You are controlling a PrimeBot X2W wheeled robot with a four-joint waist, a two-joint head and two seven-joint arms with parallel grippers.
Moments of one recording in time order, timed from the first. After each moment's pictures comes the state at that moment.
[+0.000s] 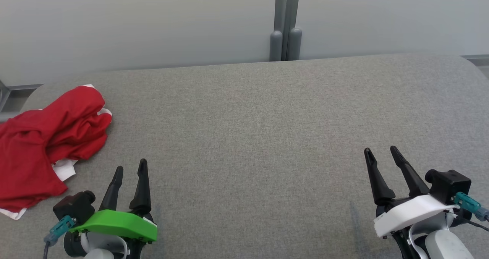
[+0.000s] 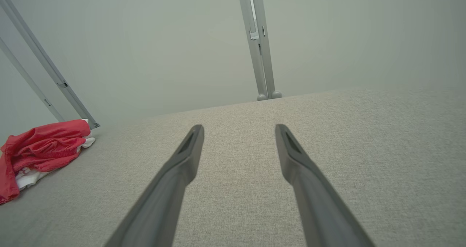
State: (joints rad) left arm -0.11 0.09 -0.09 0.34 -0.62 -0.13 -0.18; right arm -0.05 -0.18 0.12 0.15 0.42 0.13 -0.18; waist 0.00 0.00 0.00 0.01
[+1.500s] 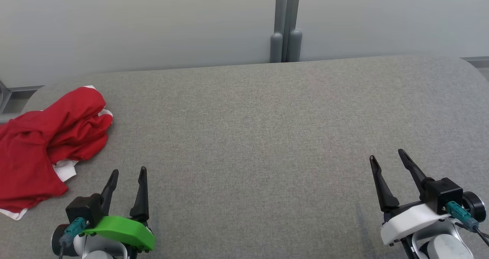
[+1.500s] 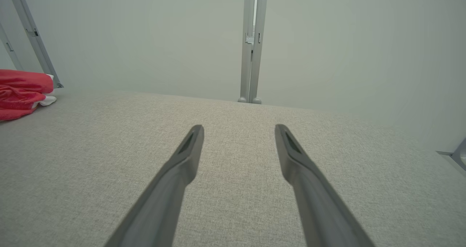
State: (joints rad) left arm -0.13 0.13 -0.10 0.44 -0.35 -0.13 -0.26; right arm -0.04 -0.19 0.08 0.21 0.15 0.13 -0.26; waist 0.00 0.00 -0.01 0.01
